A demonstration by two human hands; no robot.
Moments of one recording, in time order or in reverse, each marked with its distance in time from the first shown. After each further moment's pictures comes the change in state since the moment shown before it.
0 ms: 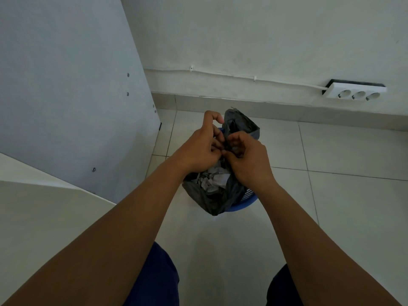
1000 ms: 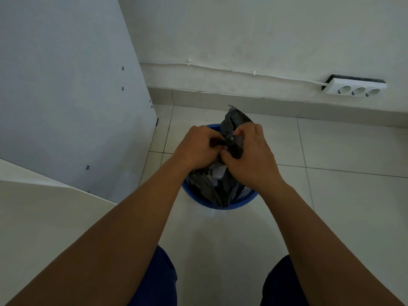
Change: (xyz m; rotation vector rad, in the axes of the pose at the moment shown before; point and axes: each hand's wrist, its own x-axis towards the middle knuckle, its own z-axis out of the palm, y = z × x) left_hand 0.010 -0.016 0.009 0.299 0.105 -0.043; right_hand -0.007 -0.017 -0.013 -0.266 -0.049 -0.020
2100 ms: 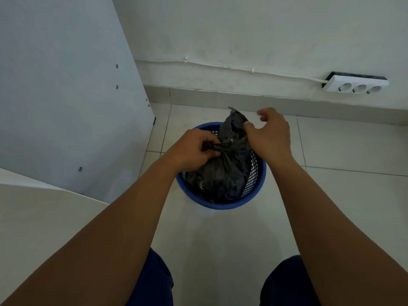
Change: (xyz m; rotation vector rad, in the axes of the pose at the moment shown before) left_hand -0.002 -0.012 -0.004 -0.145 -0.151 0.021; right_hand 0.051 0.025 -0.021 0.061 0.153 0.316
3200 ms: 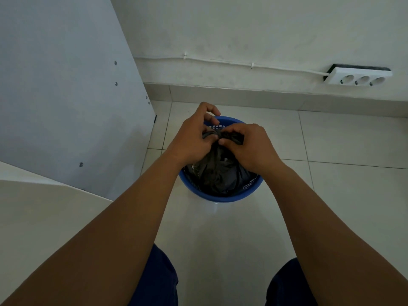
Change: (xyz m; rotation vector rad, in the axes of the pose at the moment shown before) left_hand -0.001 0.012 0.005 -0.159 0.208 0.006; right_hand -0.027 0.011 0.017 0.022 -0.254 -0.386
